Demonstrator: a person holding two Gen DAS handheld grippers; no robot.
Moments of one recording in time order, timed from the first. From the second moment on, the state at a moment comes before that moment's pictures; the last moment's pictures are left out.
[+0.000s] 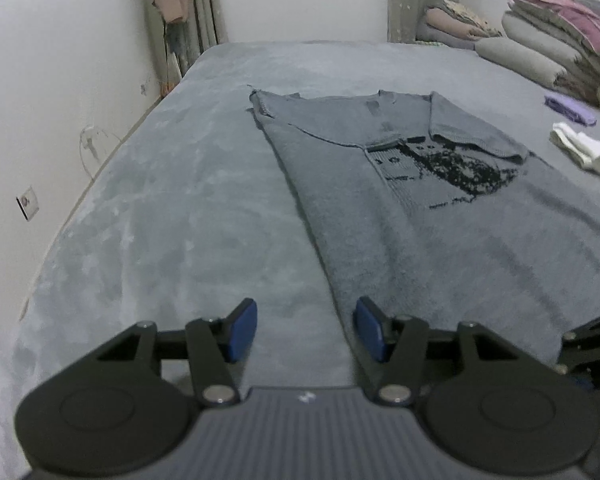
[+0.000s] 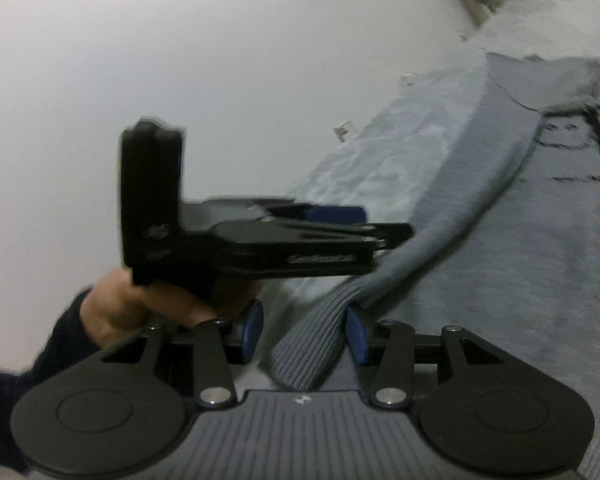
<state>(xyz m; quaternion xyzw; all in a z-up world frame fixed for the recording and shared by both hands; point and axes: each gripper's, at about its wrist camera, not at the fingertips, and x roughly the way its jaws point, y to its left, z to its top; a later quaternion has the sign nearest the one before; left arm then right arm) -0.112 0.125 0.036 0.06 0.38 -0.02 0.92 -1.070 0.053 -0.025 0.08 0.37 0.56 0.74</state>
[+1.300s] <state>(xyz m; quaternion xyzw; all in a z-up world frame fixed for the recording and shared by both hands) -0.102 0.142 0.027 0.05 0.39 -0.04 0.92 -0.903 0.049 -0.038 0.23 0.38 0.50 0.75</state>
